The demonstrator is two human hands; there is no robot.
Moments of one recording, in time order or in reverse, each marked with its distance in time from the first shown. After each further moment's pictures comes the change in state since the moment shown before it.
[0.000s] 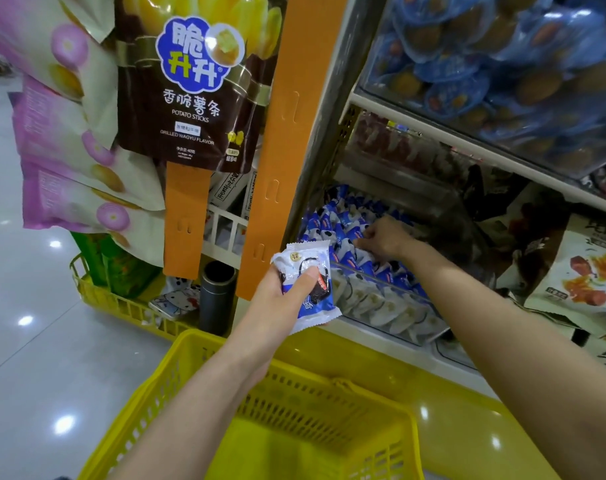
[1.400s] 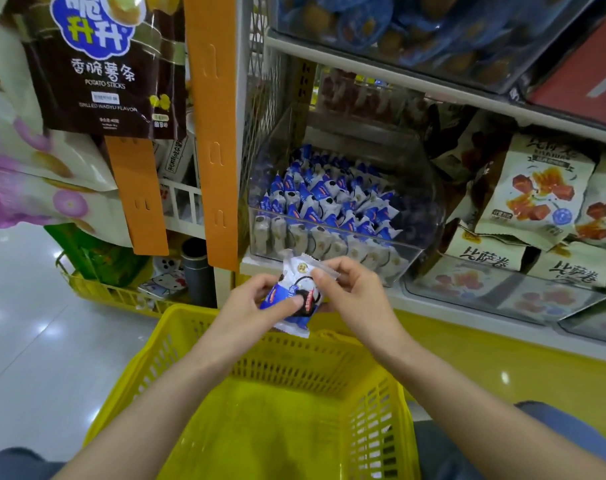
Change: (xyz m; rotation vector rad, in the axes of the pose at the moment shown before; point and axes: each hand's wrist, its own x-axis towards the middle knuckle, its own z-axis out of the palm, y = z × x) left_hand -0.026 -0.046 0.008 0.306 -0.063 -0.041; right_hand -0.174 0.014 0.075 1.025 0.125 -0.217
